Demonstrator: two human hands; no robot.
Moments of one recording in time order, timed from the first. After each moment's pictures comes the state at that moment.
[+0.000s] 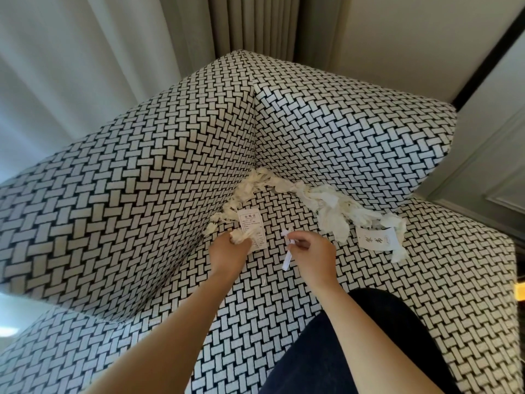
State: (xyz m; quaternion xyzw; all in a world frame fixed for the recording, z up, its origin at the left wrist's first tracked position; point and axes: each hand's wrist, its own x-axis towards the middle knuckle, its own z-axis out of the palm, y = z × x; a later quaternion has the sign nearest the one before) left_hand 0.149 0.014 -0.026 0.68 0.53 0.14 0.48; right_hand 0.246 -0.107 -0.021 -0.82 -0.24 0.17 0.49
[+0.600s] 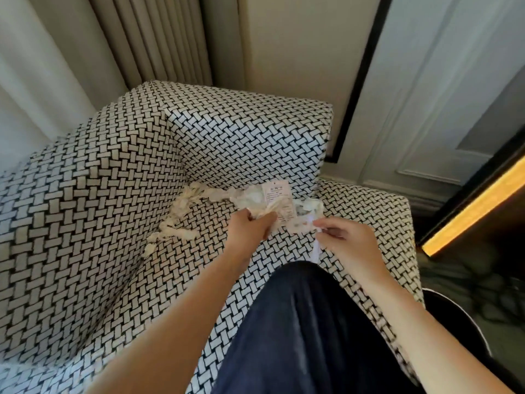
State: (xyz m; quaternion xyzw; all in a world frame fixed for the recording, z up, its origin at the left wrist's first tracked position) left_hand 0.229 -0.098 0.058 0.66 0.34 0.10 0.67; right_hand 0.289 -0.272 0.059 -0.81 -0.19 0.13 0.54
